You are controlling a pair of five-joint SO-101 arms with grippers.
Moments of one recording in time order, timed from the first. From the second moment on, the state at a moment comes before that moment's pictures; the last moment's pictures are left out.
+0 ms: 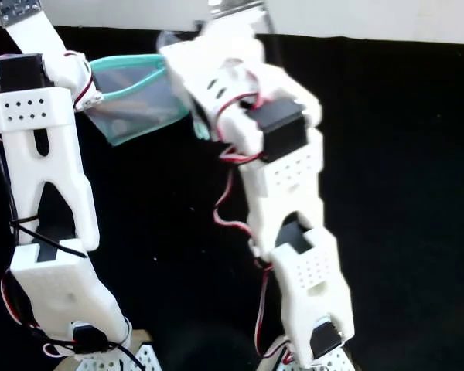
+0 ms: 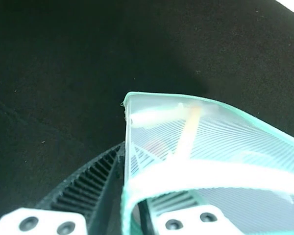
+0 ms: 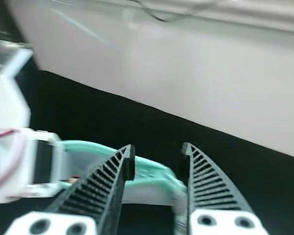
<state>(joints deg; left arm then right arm) -17.5 31.4 -48.7 96.7 22.7 -31.3 33.1 -96.3 89.6 -3.4</state>
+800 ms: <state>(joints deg) -17.5 31.5 -48.9 96.7 22.7 -28.2 57.5 -96.2 100.7 -3.7</state>
